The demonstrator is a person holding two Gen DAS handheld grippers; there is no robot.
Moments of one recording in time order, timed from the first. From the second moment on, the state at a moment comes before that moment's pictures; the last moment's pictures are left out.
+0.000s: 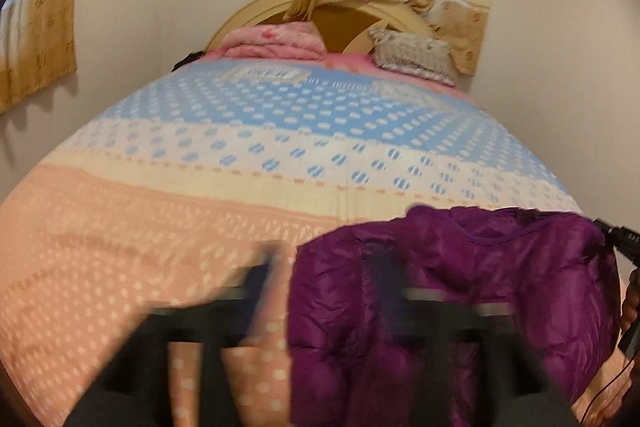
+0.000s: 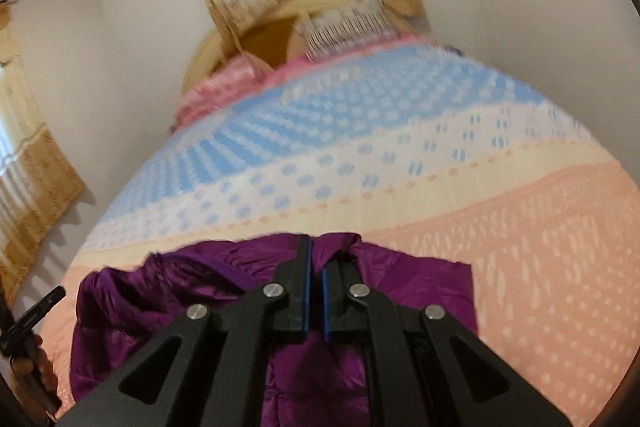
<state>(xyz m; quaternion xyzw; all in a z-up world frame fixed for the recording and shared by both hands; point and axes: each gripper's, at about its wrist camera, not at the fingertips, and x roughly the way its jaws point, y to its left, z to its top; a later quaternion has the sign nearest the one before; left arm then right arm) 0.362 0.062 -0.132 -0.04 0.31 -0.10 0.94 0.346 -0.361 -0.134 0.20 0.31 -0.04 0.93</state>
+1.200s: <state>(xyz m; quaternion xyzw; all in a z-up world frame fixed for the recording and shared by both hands) 0.441 -0.016 -0.178 0.04 0.34 -0.11 0.93 0.373 -0.360 -0.166 0.08 0.34 -0.08 0.93</state>
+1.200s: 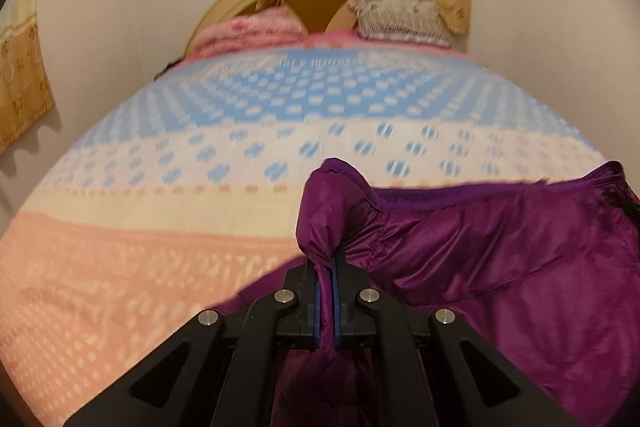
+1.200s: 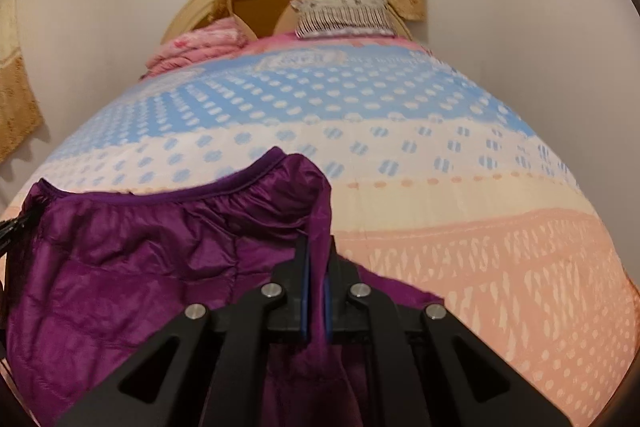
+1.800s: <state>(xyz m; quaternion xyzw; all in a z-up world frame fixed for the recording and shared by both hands) 0.378 -0.050 -0.113 0.01 0.25 -0.07 0.96 0.349 -0.304 -0.111 0.07 0.32 -0.07 0.94</state>
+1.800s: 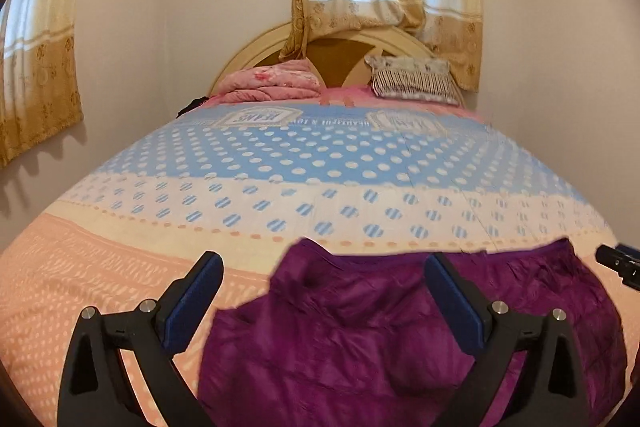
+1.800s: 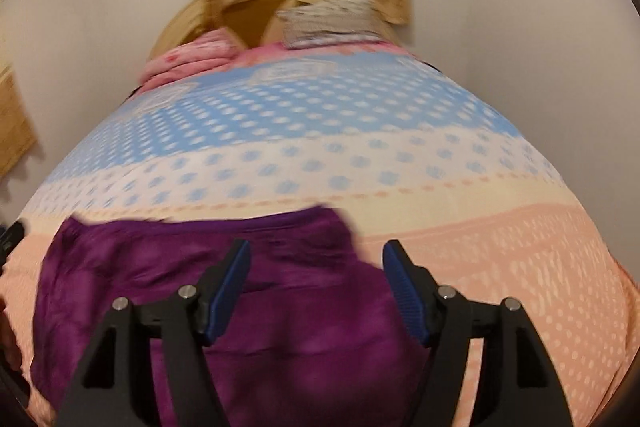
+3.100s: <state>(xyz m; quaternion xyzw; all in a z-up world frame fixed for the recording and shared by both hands) 0.438 -0.092 -0.214 0.04 0.40 -0.08 0.91 0.402 -0.270 -0.203 0.07 0.39 -0.05 0.92</state>
